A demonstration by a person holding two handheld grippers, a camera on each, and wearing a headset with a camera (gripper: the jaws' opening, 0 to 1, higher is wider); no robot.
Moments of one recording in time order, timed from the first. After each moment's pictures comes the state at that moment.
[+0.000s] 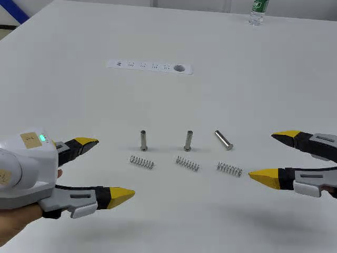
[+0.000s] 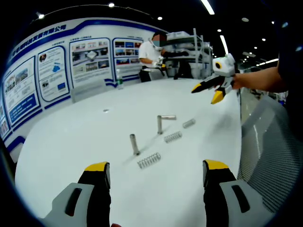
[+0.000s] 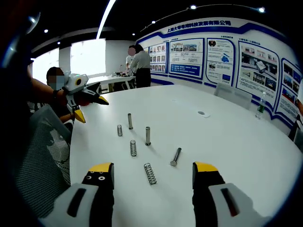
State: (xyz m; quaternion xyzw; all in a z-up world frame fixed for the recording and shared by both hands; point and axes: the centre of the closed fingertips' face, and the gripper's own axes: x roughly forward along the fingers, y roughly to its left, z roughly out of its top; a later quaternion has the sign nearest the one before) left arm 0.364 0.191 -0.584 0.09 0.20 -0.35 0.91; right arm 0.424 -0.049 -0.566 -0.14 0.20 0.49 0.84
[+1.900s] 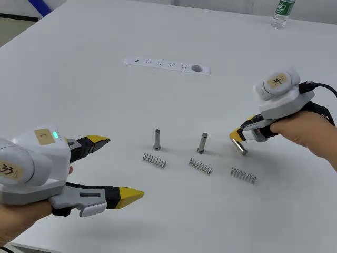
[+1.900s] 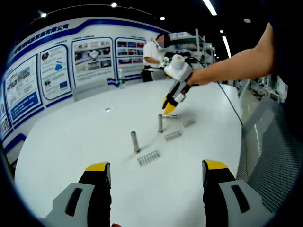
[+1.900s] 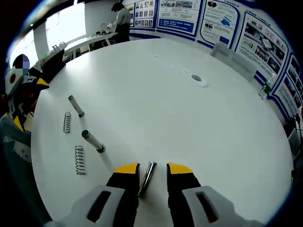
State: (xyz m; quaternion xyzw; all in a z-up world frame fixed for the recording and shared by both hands) left arm 0.359 0.195 -0.586 0.09 0.21 -0.34 0.91; right arm 0.540 0.007 -0.643 -0.24 0.40 0.39 0.79
